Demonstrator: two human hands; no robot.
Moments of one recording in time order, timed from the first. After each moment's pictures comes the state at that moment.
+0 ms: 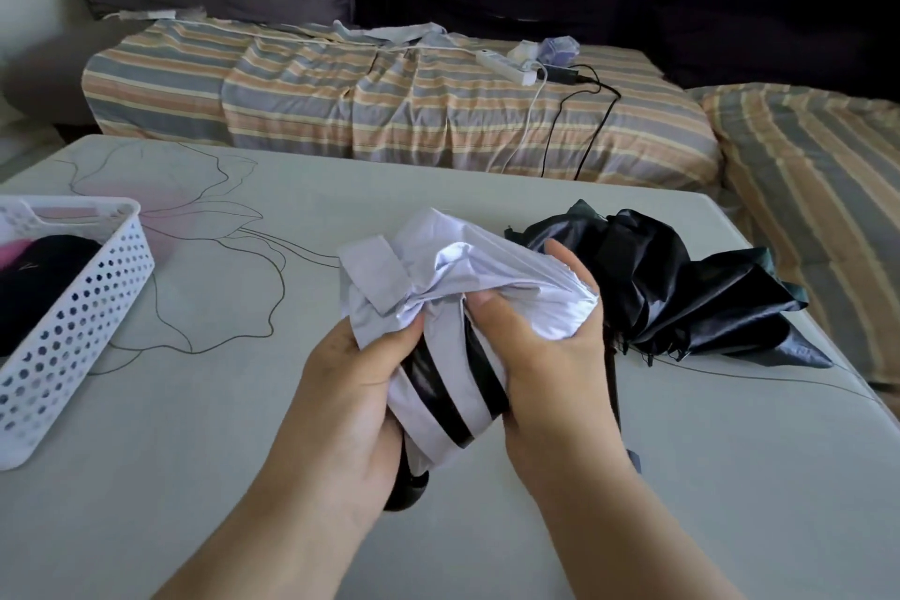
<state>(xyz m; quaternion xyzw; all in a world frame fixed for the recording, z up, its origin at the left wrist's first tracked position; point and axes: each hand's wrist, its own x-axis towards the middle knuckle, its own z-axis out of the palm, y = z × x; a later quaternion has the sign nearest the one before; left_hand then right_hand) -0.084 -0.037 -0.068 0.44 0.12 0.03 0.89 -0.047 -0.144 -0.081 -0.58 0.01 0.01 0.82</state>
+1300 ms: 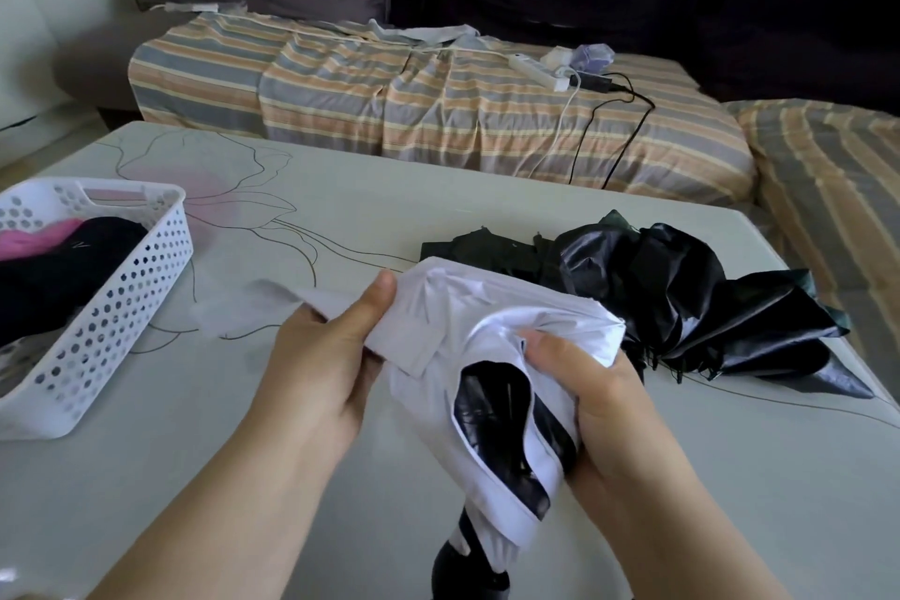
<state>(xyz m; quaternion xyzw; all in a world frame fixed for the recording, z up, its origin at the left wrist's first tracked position) -0.061 0.013 -0.082 0.46 0.27 0.10 0.84 -0.057 -0.159 -0.076 -0.57 -0.02 0.19 0.80</state>
